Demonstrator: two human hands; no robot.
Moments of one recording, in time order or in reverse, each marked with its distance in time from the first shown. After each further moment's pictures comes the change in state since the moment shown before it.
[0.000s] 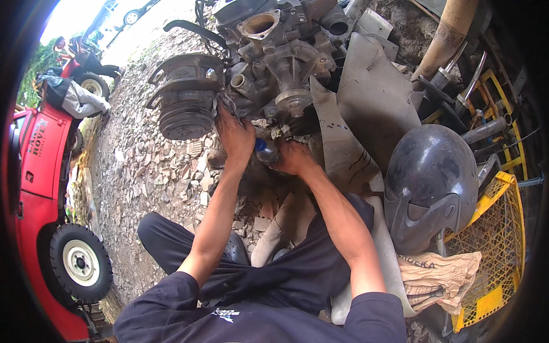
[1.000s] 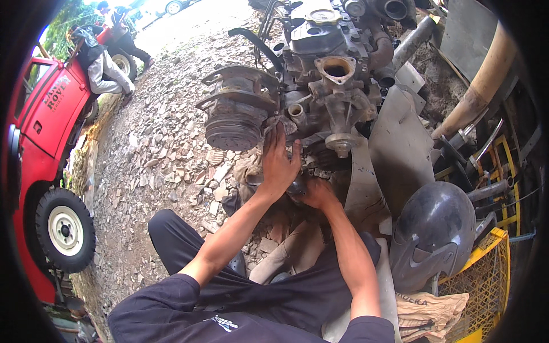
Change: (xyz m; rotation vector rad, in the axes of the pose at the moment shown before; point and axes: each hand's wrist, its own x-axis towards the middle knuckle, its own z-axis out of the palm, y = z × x) left_hand 0.004 0.025 -0.028 -0.167 -0.043 0.115; right_hand 0.006 -0.004 0.012 -0.011 -0.008 -0.086
